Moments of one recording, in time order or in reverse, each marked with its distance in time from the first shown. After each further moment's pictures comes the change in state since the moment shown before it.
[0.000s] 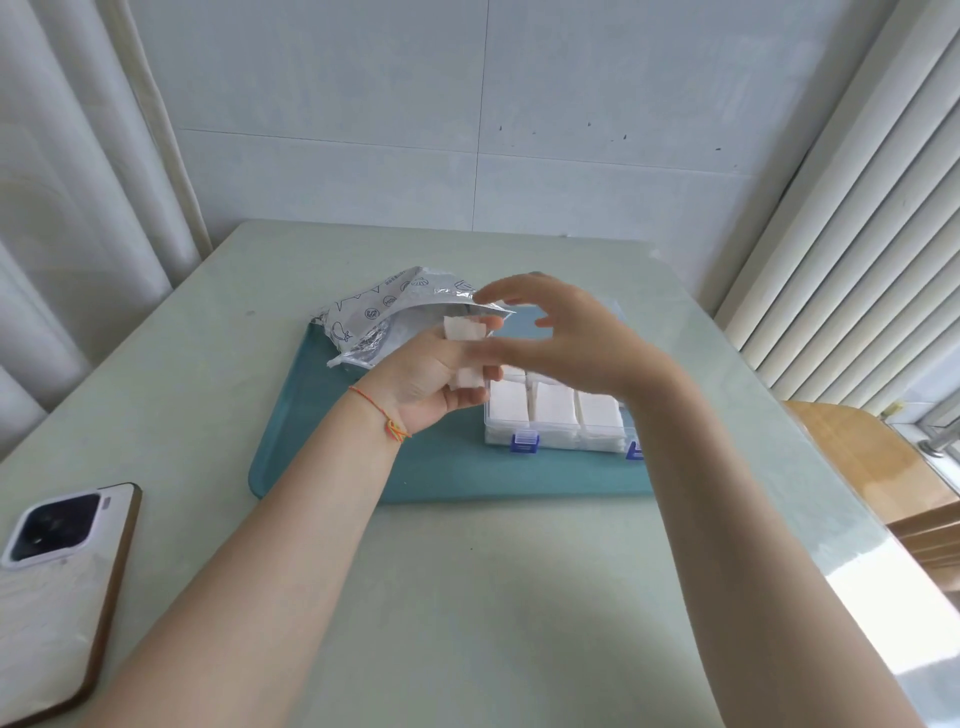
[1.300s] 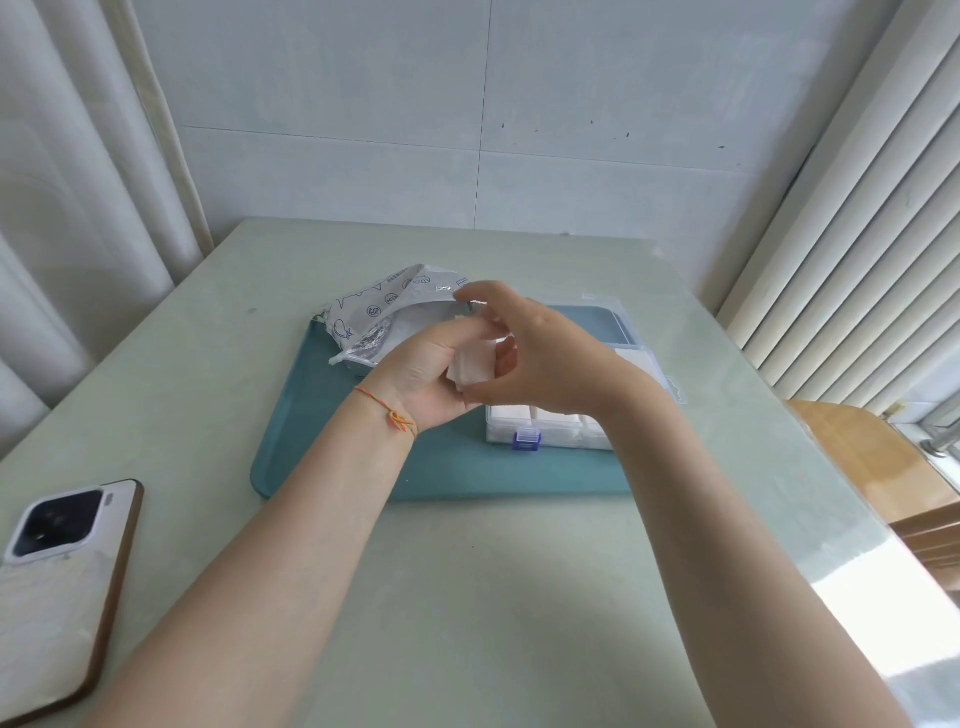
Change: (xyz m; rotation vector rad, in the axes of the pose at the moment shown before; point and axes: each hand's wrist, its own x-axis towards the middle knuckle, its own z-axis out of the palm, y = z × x) left_hand 0.003 0.002 0.006 -0.277 -0.185 -0.064; right_hand 0.002 -0.002 0.024 -0.121 -0.082 -0.033
